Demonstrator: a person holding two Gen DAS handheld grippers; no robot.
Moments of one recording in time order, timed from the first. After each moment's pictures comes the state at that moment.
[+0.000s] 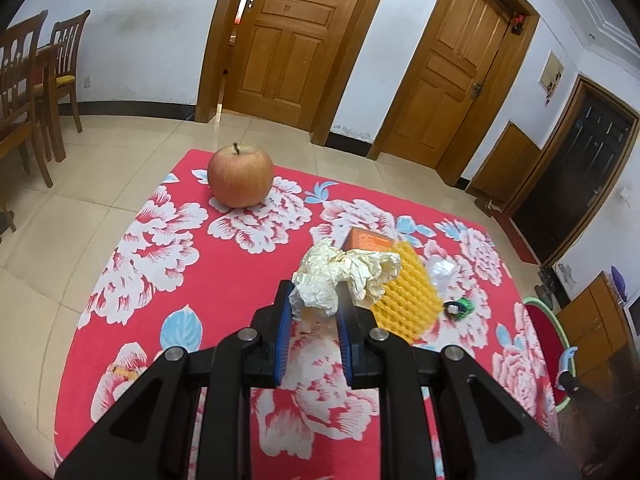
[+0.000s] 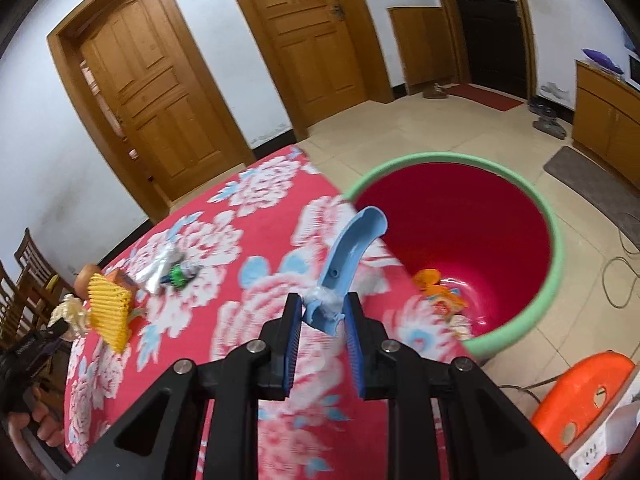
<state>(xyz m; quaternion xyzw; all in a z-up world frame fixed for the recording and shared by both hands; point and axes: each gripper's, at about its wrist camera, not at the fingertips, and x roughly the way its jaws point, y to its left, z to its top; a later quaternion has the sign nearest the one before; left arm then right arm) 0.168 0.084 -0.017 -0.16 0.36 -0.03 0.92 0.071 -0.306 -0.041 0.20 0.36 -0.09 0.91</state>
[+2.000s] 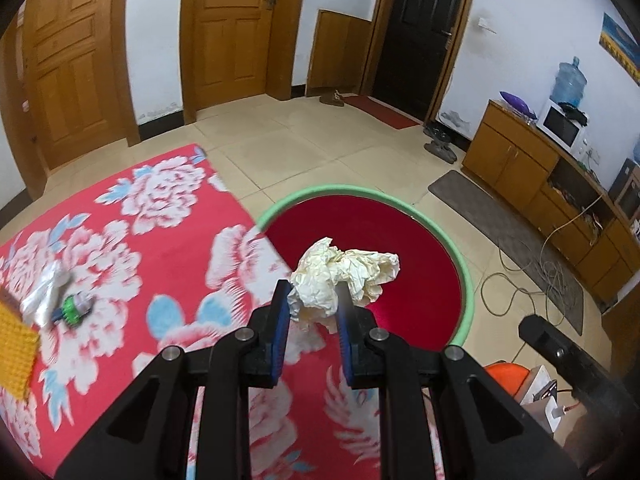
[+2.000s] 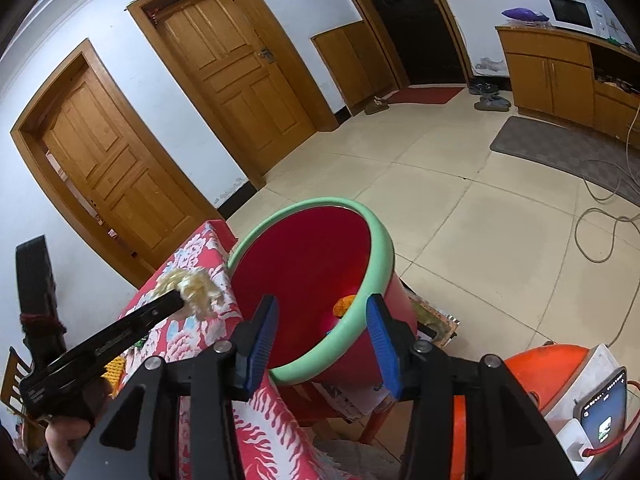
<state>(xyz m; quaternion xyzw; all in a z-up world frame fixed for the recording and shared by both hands) 0.154 -0.277 -0.018 0.05 0.40 -0.30 0.86 -0.018 -0.447 -0.035 0.30 0.29 -0.15 0.90</state>
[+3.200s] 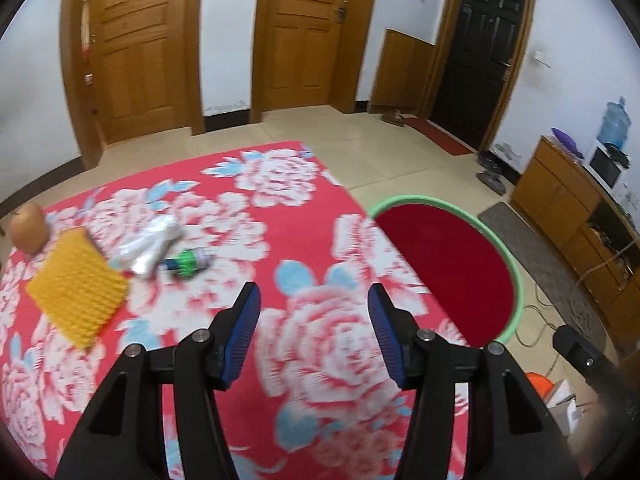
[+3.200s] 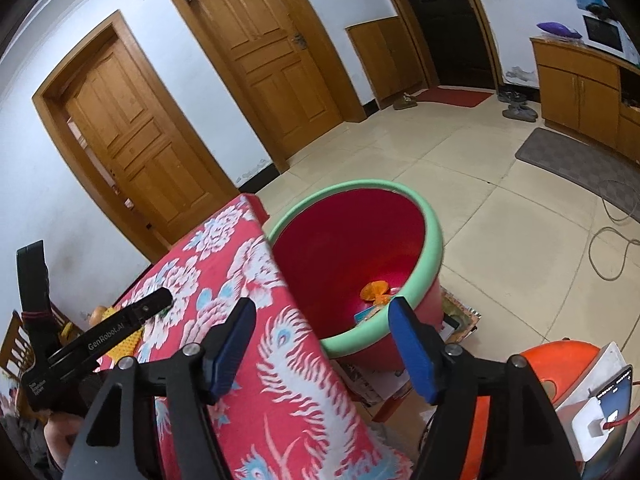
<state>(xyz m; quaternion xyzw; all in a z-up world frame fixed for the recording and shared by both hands) 0.145 -0.173 -0.008 0.01 0.39 -0.19 0.90 -0.010 -0.400 -0.022 0.26 0.31 -0.10 0.91</state>
